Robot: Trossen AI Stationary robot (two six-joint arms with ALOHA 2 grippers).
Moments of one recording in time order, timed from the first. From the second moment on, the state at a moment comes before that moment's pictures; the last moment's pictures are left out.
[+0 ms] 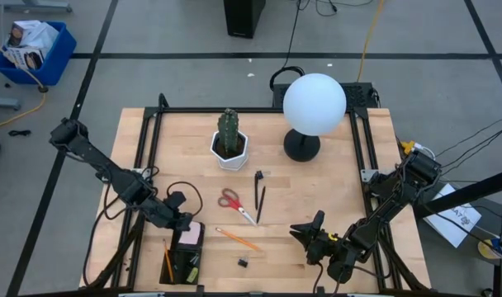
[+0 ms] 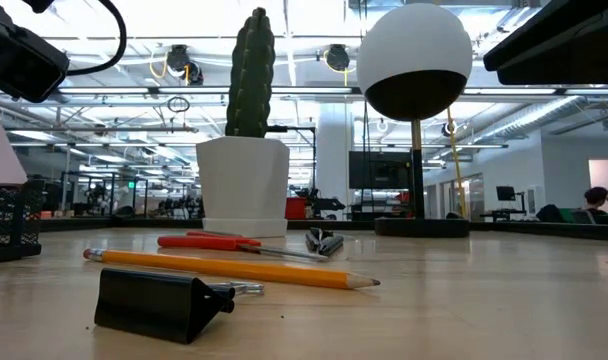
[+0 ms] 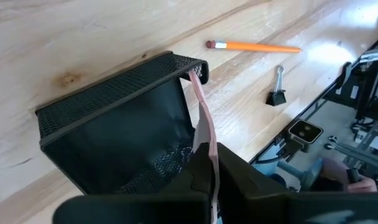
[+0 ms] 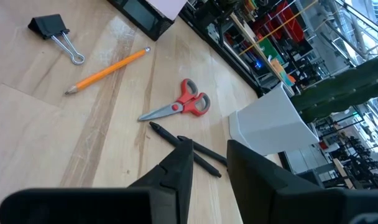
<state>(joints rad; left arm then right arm) -0.65 1.03 0.55 -0.40 -0.05 -1.85 0.90 1.68 0.81 0.01 1.15 -0.02</state>
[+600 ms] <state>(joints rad) -0.66 1.03 0.55 -0.39 0.00 -1.90 0.90 1.68 0.81 0.01 1.15 -0.02</state>
